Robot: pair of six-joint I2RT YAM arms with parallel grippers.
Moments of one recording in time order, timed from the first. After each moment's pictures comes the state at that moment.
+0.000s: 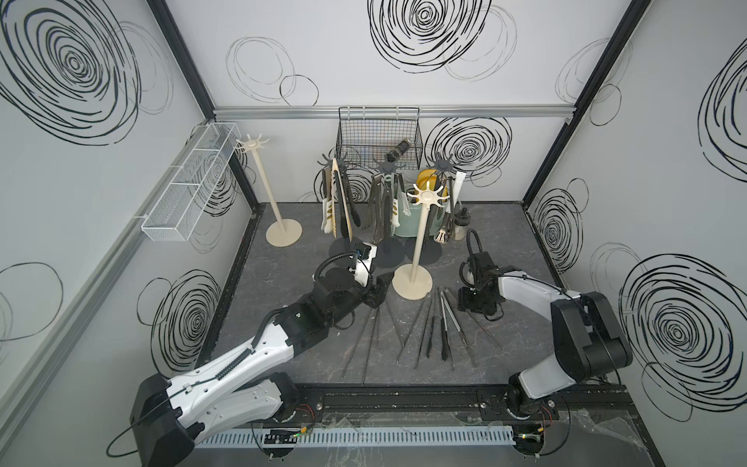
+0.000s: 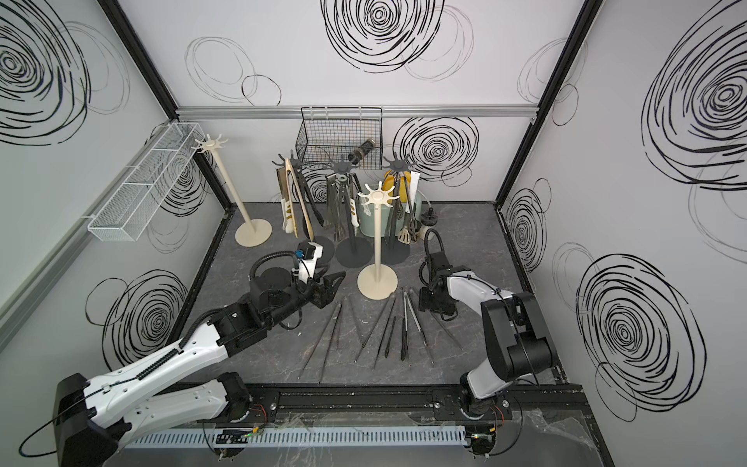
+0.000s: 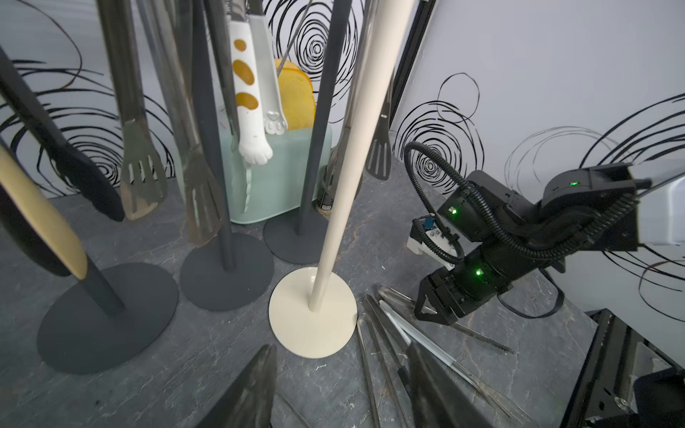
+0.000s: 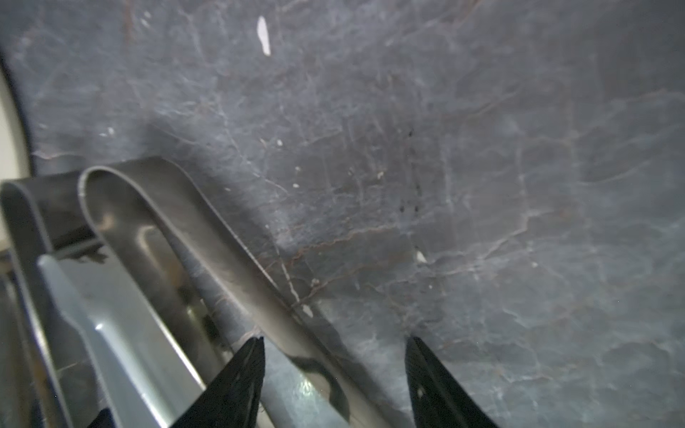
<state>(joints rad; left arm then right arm) -0.80 0.98 0.76 -0.08 -0.13 -0.31 0.28 1.56 0.83 -0.65 -0.02 0.39</state>
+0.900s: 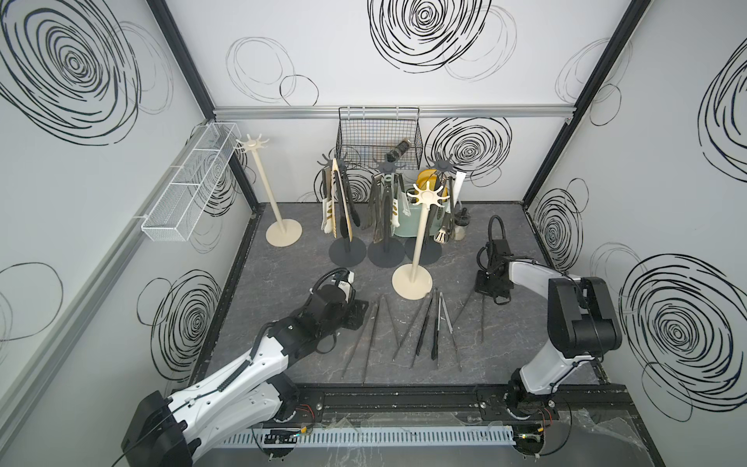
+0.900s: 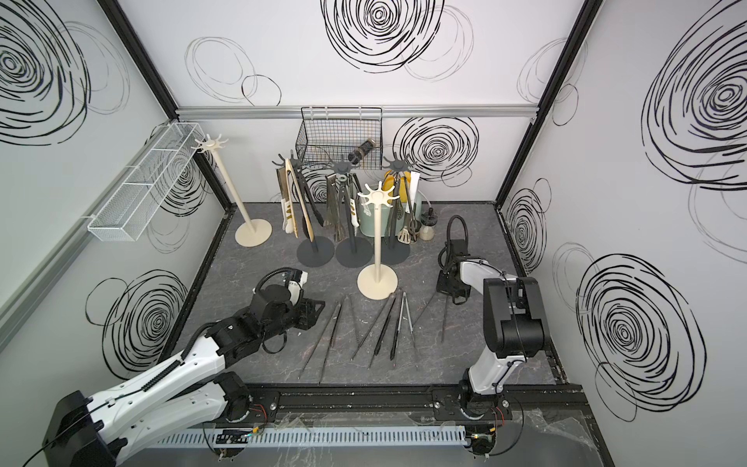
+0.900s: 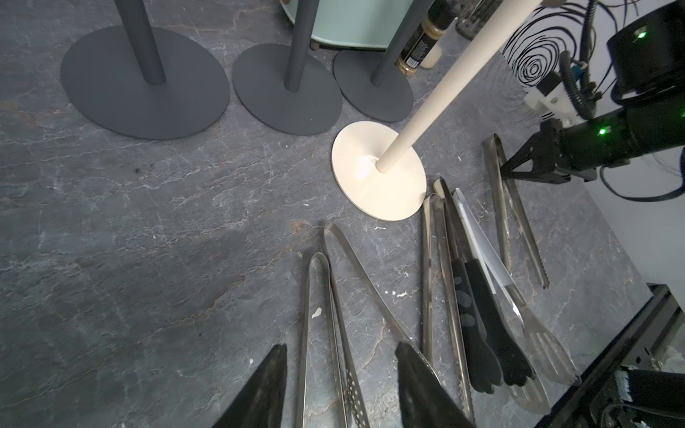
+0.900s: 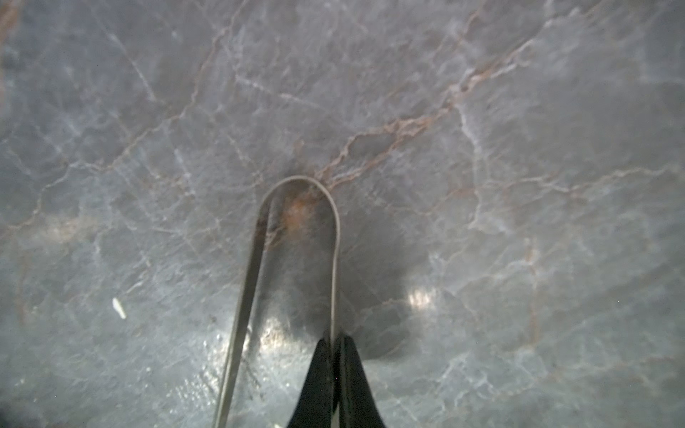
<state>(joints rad) -0.68 0.90 0.54 -0.30 -0.04 -0.53 0.06 1.70 0.94 -0.54 0.07 0.35</state>
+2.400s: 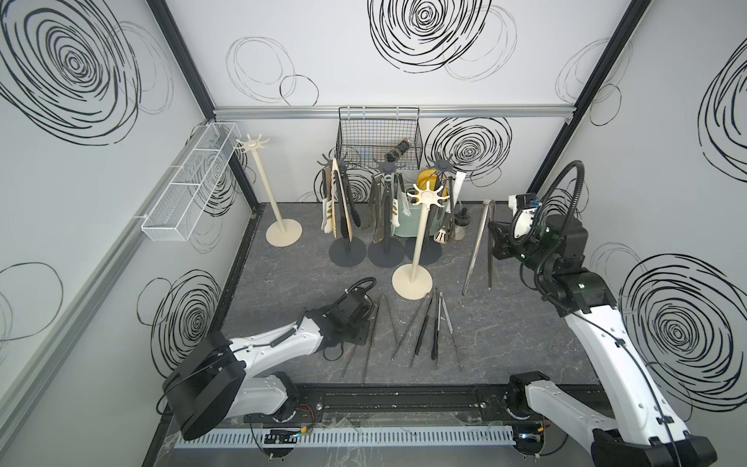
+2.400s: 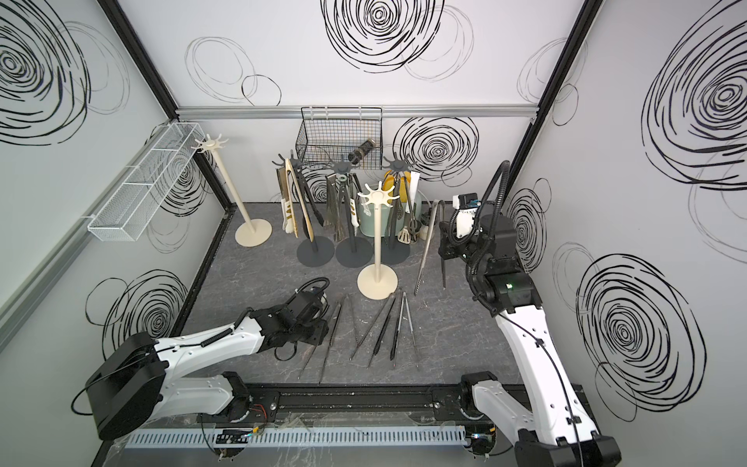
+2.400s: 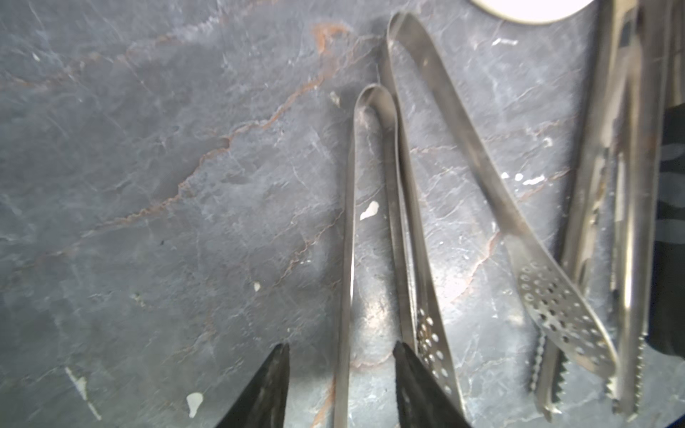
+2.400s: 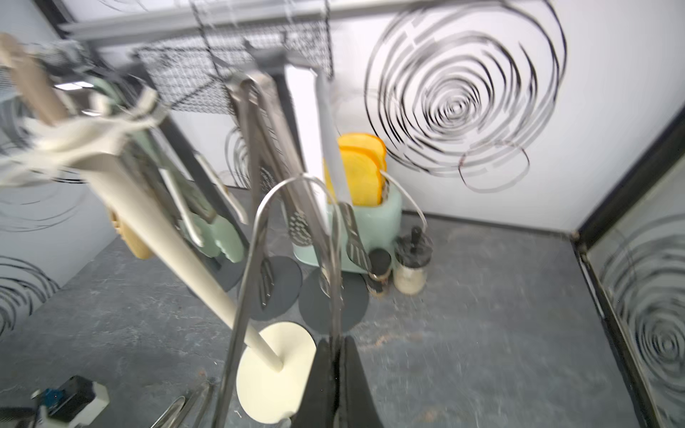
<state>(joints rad) -0.77 1.26 0.57 -0.39 -0.06 -0.53 0.20 0.96 1.15 -0.44 -0.22 0.04</state>
